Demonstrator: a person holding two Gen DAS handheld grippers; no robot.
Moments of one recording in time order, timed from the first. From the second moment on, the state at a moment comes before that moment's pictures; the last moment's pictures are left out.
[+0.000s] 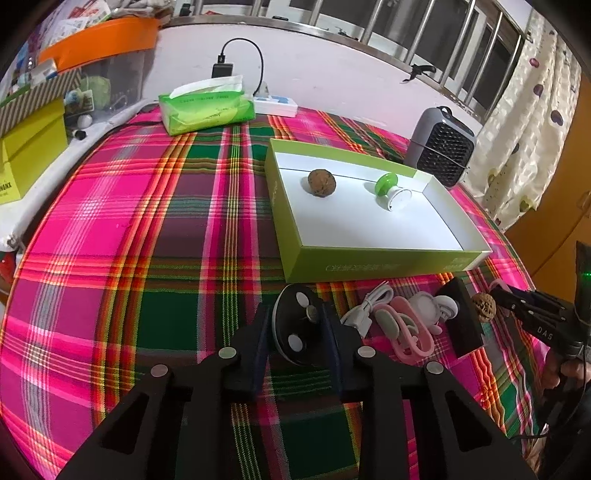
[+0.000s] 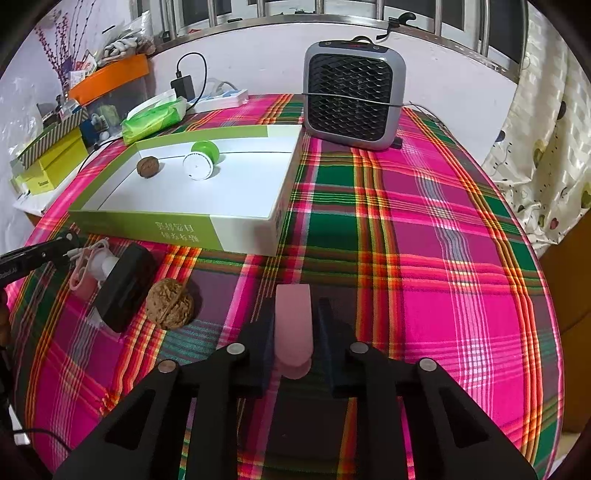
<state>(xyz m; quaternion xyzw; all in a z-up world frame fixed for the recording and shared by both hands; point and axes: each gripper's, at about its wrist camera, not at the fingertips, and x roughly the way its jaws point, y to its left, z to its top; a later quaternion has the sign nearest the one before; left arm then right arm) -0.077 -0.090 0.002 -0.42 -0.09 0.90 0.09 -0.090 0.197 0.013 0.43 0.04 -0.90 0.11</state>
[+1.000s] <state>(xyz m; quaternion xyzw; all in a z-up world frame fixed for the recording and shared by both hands) -0.068 -0.097 0.026 -0.39 -0.09 0.91 0.09 -0.087 0.196 0.027 0.41 0.04 -0.90 0.11</state>
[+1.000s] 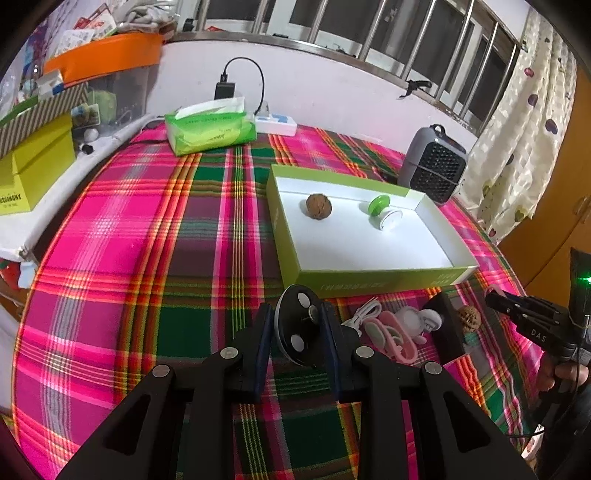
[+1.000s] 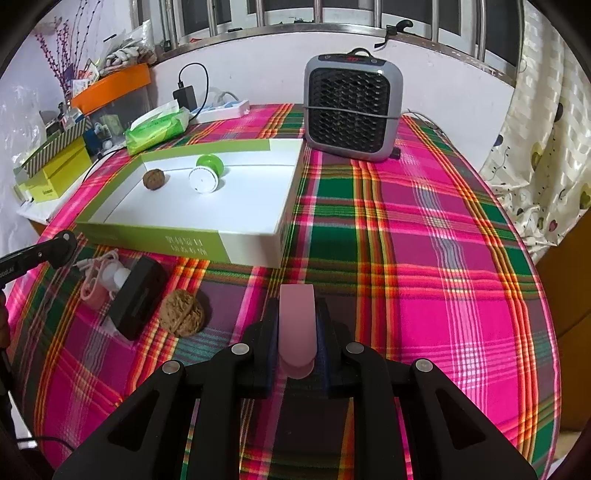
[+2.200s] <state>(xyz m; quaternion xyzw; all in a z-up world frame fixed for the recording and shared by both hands) -0.162 -0.072 0.038 -0.40 -0.06 0.91 0.11 -0.179 0.145 0.059 0.40 0.03 -0.90 0.16</state>
